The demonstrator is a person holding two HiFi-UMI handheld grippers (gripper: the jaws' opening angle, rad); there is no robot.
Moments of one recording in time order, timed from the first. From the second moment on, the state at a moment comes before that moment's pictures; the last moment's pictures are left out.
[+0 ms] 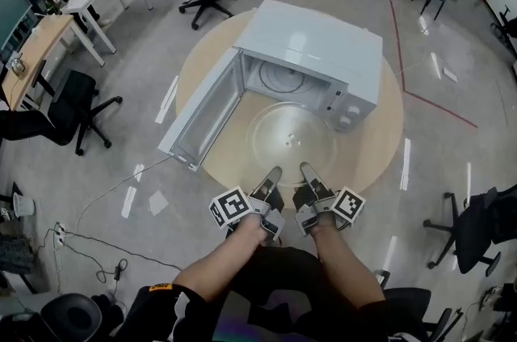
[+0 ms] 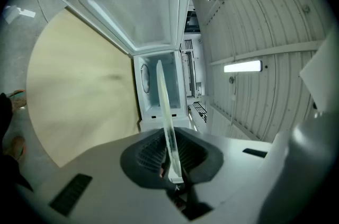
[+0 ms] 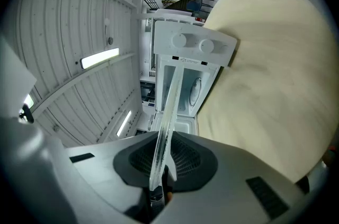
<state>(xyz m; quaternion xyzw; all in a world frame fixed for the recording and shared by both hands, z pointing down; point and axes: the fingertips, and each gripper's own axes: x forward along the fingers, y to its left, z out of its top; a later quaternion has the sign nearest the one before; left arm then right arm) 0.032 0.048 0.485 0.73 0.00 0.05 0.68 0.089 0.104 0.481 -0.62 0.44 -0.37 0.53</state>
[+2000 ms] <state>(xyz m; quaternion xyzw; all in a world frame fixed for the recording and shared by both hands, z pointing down) 0.037 0.069 0.611 0.69 -0.10 0.12 0.71 0.089 0.133 0.628 -0.60 0.34 -0.48 0.54</state>
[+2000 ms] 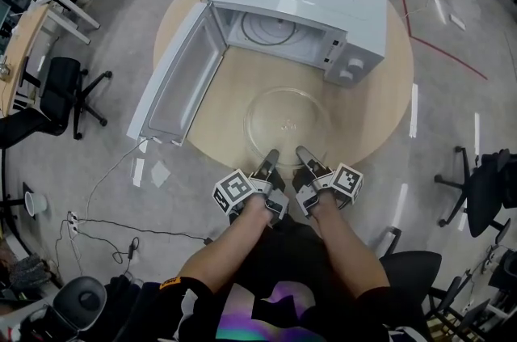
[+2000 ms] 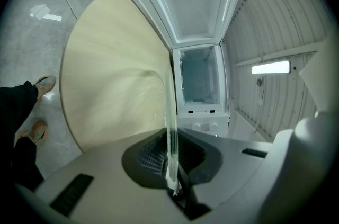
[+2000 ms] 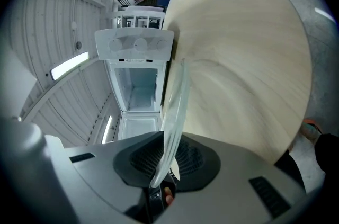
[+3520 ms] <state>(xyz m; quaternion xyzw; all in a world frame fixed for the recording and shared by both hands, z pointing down) 0.031 0.080 0.642 0.73 -0.07 0.23 0.64 0.070 0.166 0.633 -0.58 0.31 -0.49 0.57</state>
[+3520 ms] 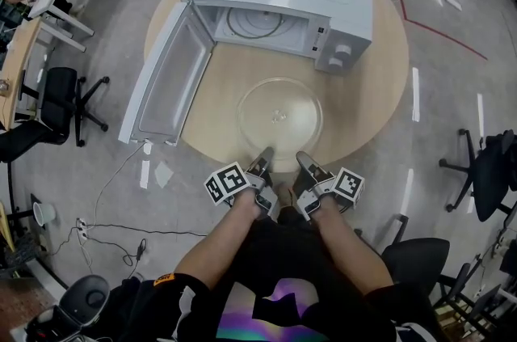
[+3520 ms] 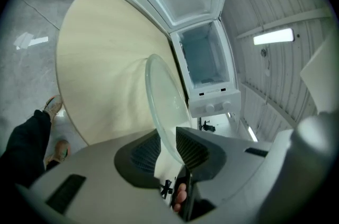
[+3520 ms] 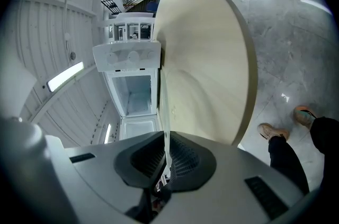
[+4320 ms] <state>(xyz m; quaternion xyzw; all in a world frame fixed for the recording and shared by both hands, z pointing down) -0.011 0.097 0.631 0.75 -0.06 0.28 0.59 0.076 0.181 0.667 -0.65 0.24 -0.56 0.46</state>
